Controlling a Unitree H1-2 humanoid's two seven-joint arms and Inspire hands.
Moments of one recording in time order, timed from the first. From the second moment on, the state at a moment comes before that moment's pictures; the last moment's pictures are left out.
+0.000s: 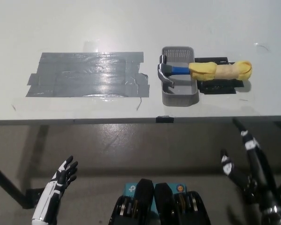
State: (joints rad) left_arm 0.12 0.18 -0.02 -0.10 0.01 0.00 -0.10; right_arm -0.10 -0.16 0.08 -0.03 -0.46 -0.15 -0.09
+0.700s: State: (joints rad) left_arm 0.09 0.18 -0.02 -0.10 0.02 -0.01 -0.10; right_arm -0.55 -0.23 0.20 0.20 -0.89 0.08 -0.16
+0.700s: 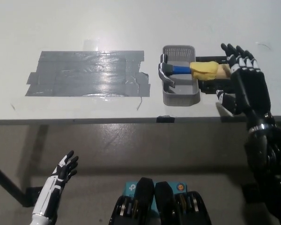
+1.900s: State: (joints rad) left_arm 0.07 0.21 -0.04 -0.10 0.03 -0.01 -0.11; right_arm -0.67 -0.24 0.31 0.43 -0.97 0.21 -0.17
